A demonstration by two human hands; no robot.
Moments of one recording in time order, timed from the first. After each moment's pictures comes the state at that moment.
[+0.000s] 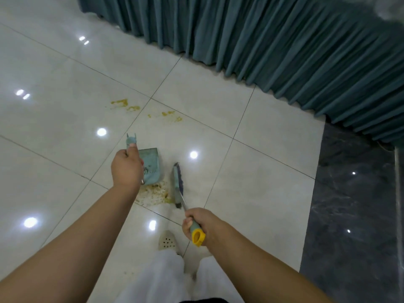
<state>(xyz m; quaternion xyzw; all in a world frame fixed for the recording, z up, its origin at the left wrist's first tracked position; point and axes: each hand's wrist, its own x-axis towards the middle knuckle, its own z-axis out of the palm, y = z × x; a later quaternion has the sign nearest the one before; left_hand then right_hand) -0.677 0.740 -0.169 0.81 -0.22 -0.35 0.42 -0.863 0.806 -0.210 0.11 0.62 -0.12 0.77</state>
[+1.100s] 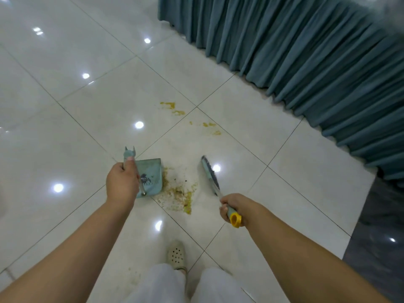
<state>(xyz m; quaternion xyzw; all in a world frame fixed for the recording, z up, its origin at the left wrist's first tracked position) -0.568 0.792 -0.193 0.82 -0.09 -0.31 0.47 -0.825 0.693 -0.225 -0.11 0.70 0.03 0.70</state>
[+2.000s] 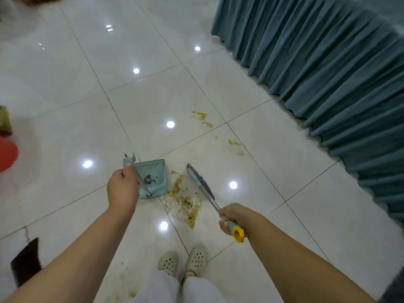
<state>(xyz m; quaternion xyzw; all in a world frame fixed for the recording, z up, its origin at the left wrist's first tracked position) -0.562 0.781 -0.186 0.83 0.04 -0.22 0.51 -0.785 0.623 -0.223 -0.30 0.67 0.22 0.64</state>
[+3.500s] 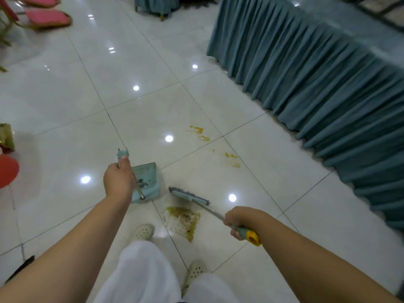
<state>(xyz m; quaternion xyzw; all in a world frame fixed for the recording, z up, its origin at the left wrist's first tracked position) -0.532 0.753 -0.157 0.85 0.03 -0.17 0.49 -0.789 0.598 -0.165 -0.46 0.63 0.38 0.50</state>
